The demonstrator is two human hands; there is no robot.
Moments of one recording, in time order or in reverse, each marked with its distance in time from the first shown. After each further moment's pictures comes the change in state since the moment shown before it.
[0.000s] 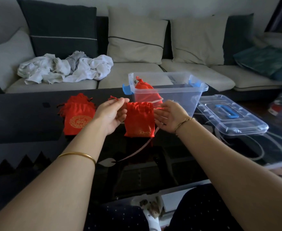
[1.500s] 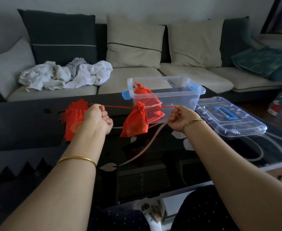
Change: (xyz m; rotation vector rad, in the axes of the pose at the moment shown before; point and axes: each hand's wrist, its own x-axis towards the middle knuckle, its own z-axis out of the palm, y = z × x) left_hand 0.004 0.016 -0.016 -0.318 0.240 -0.115; right_hand 0.018 -0.014 -0.026 0.418 0.049 -0.004
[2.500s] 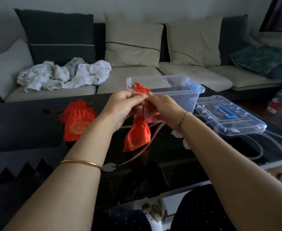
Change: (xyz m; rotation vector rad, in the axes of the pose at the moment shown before) left_hand -0.037 -0.008 0.044 0.563 -0.520 0.348; right_hand -0.060 0.016 0.048 -1.050 -0.359 -0.452
